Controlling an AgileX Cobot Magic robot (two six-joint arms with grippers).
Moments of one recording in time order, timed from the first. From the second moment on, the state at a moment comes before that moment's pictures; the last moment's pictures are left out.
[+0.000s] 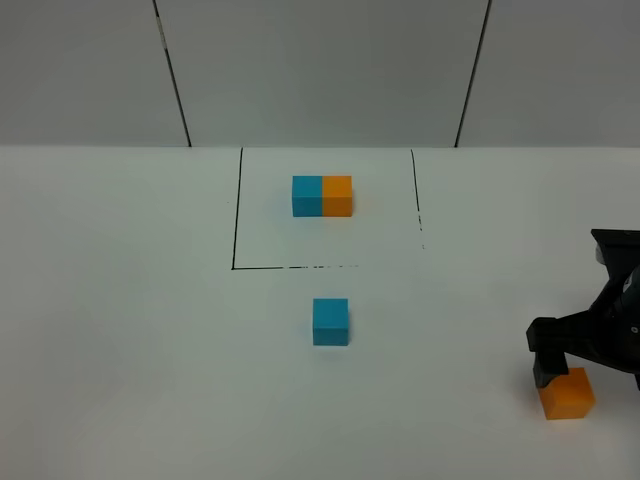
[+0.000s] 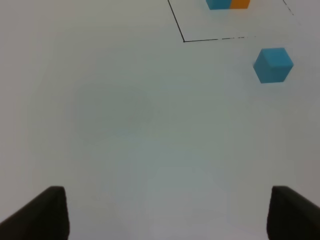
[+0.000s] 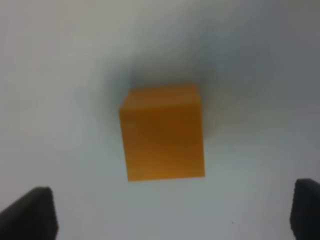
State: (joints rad) left arm 0.03 -0.01 -0.50 -0.22 1.08 0.15; right arm 0.14 1.64 -0.93 0.04 0.82 0.03
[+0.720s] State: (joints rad) left arm 0.03 -0.01 -0.50 -0.22 1.08 0.15; right arm 0.14 1.74 -0.81 0.04 0.57 -0.05
